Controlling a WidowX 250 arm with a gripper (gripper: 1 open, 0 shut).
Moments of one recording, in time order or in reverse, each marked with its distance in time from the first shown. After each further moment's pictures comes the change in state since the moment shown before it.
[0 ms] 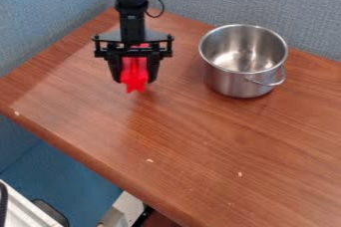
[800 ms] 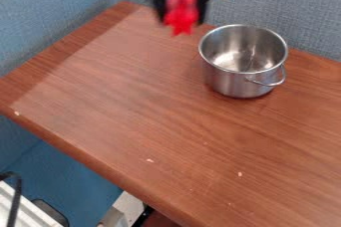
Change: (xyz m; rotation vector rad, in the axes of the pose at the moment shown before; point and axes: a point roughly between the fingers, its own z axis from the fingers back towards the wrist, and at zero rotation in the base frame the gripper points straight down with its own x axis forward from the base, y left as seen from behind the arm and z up) arm -0.005 -0.088 0.101 -0.135 -0.124 -0.218
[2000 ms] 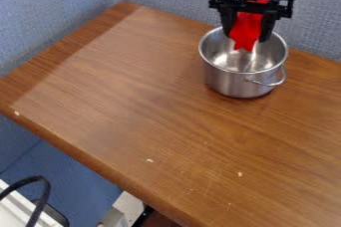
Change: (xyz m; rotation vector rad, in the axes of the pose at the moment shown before) arm 0.018 -0.044 -0.050 0.024 -0.028 -0.181
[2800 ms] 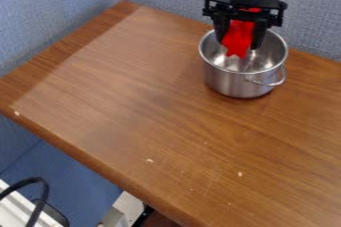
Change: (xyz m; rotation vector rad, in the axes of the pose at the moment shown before) arm 0.002 0.010 -0.014 0.009 0.026 -0.002
